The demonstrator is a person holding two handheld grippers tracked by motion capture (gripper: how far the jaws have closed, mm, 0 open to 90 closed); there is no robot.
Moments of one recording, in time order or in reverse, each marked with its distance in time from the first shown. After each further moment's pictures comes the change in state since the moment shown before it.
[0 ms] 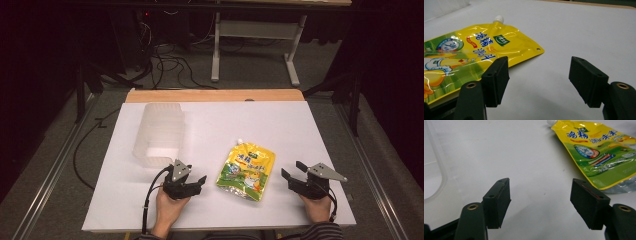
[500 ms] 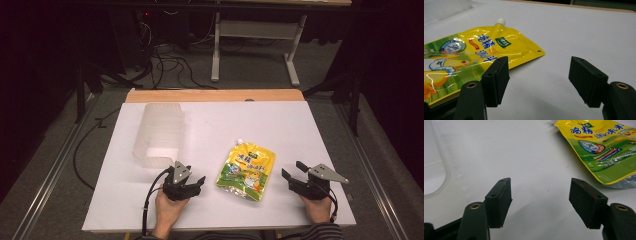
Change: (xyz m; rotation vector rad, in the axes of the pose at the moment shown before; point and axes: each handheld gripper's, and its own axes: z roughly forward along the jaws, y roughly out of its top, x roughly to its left) left arm -0.001 -0.006 0.001 0.010 0.027 0.047; right arm 0.000 -0.001 -0.002 -0.021 0.010 -0.006
